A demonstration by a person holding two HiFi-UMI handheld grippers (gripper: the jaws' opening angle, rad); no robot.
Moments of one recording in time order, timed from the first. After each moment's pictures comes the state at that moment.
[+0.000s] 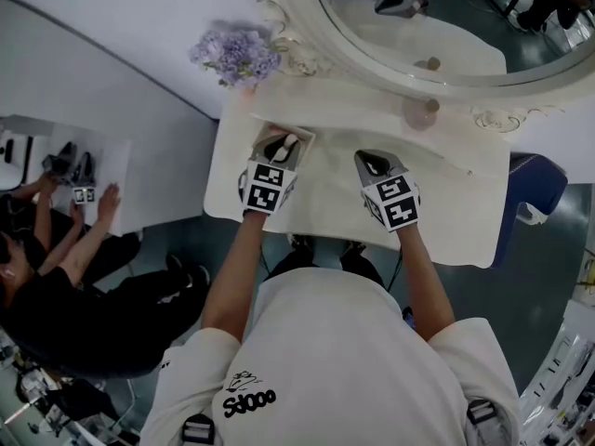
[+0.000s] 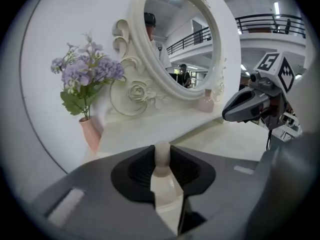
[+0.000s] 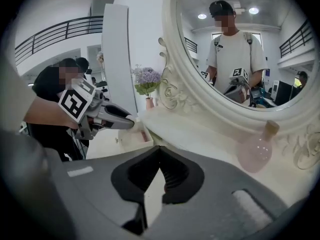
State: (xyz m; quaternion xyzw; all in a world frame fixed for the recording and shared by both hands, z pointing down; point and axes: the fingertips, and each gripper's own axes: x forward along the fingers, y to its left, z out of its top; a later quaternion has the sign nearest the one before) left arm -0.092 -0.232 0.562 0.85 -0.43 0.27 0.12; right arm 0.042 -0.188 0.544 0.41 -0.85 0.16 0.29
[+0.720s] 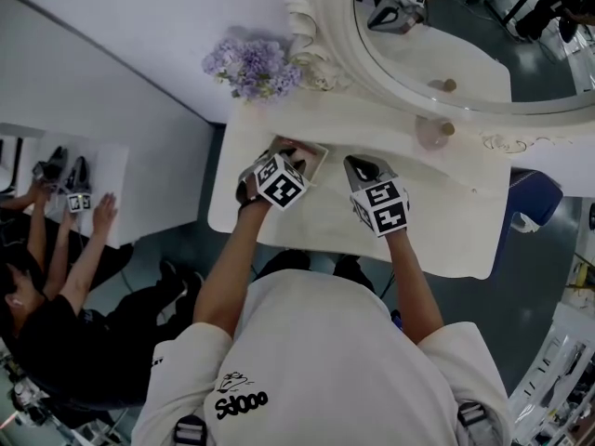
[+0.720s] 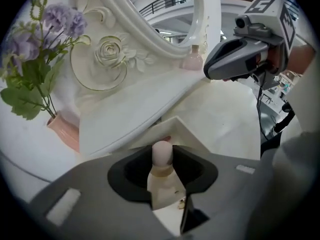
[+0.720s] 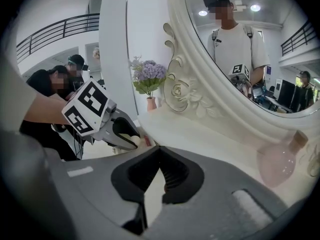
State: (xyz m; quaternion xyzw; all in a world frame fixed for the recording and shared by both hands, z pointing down) left arm -0.104 -0.247 0.630 0.84 -0.28 0.46 0.09; right arm -0.014 -0.225 0.556 0.40 -0.85 0.17 0.30
